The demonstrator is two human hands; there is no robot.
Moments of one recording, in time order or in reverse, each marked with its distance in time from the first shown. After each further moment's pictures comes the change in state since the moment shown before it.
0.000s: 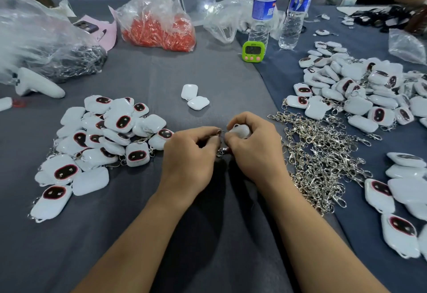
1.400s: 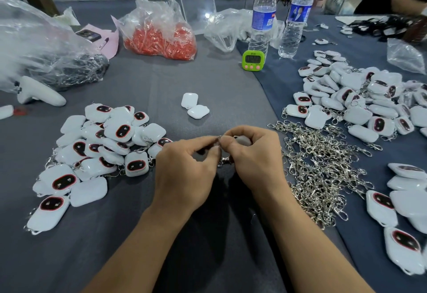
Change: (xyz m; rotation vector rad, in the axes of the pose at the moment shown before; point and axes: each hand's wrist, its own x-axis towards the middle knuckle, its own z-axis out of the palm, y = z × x) left_hand -0.006 0.004 -0.009 0.037 0.096 0.147; right_hand 0.001 -0.002 0.005 0.259 -0.044 0.044
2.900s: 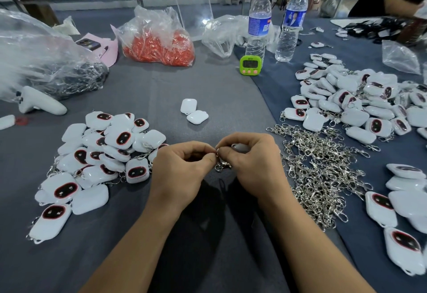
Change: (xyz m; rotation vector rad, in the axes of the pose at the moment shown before) left_hand 0.009 -0.009 -0.005 -0.270 -0.150 -0.231; right_hand -0.004 -0.006 -0.008 -0.121 -0.095 -0.060
